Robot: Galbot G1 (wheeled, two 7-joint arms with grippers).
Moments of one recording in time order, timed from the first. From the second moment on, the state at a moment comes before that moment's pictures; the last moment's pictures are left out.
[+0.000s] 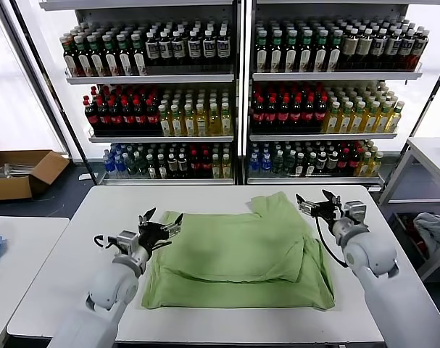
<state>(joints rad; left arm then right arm) 0.97 -1.15 -0.28 -1.74 -0.40 0.43 -0.04 -0.74 1.02 0.27 1.60 0.61 -0.54 0.09</state>
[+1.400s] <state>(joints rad) 0.65 -1.16 -0.14 -1.27 -0.45 0.52 -0.03 -0.41 1.31 0.15 1.02 0.39 -0.55 0.11</state>
